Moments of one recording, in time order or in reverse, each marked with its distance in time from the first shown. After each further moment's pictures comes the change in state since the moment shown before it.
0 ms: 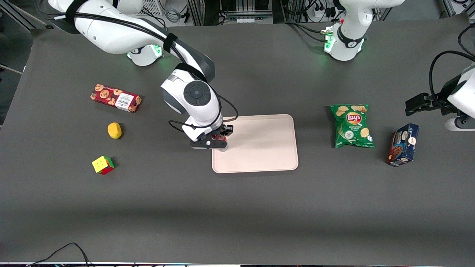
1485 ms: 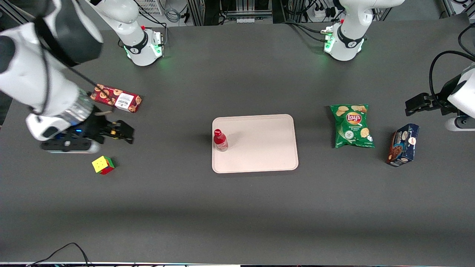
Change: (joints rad) arm -0.734 -0.388 0.274 0.049 0.231 -0.272 -0.595
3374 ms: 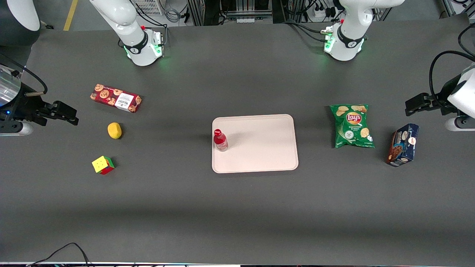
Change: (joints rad) arm -0.090 -0.178 -0.172 -0.010 0.117 -0.168 -0.298
